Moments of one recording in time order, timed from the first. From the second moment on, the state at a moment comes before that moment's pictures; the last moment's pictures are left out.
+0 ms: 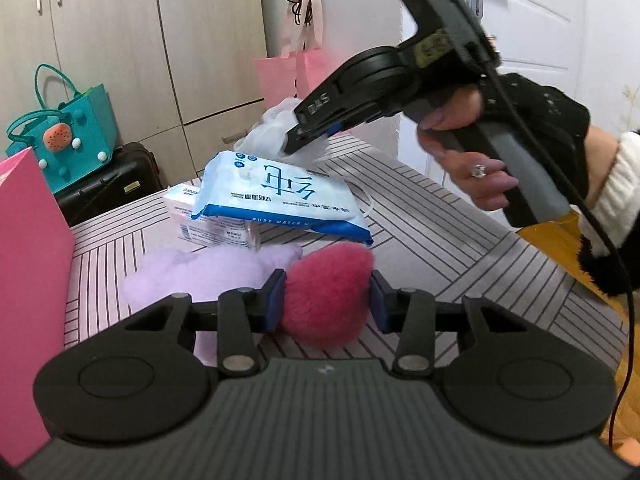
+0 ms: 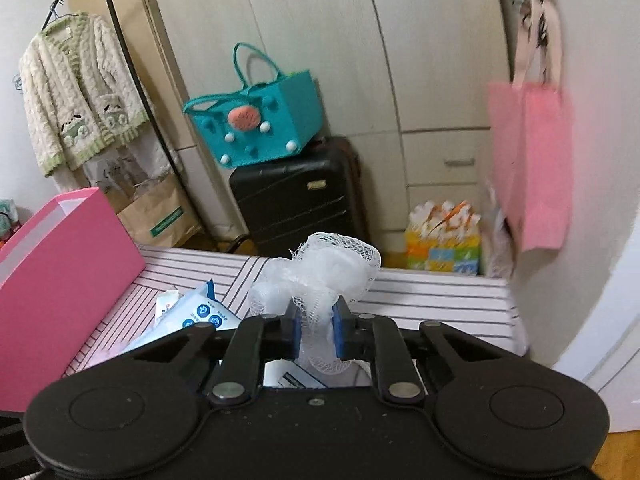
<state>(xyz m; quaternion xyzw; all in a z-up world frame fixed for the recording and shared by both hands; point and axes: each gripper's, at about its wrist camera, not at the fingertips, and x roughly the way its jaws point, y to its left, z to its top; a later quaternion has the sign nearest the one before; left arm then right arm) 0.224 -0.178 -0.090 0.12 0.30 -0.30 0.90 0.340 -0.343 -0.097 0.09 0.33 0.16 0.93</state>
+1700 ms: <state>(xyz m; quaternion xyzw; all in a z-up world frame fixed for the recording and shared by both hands) 0.174 -0.109 -0.058 0.04 0.34 -0.30 0.89 0.140 -0.360 -0.011 0.05 0.27 0.05 0.96</state>
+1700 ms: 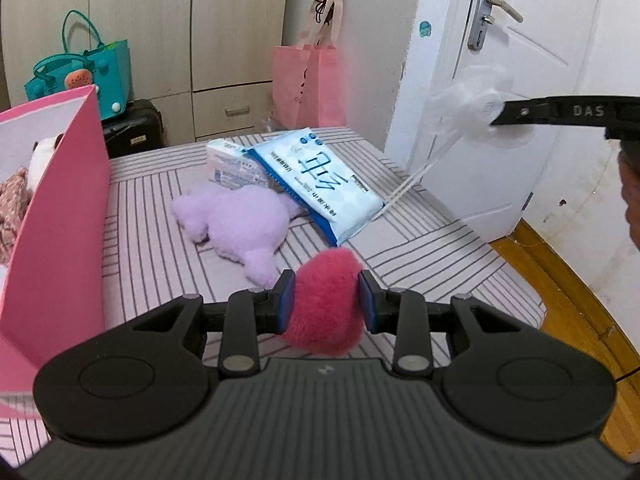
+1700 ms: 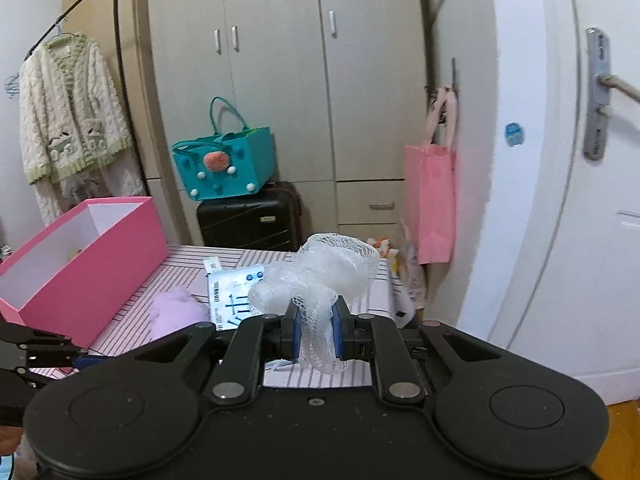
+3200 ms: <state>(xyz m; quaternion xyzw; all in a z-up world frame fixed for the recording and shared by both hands) 0.151 -0.063 -0.054 0.00 0.37 -0.32 0.87 0.076 -0.364 0.025 0.11 0.28 0.07 0.95</state>
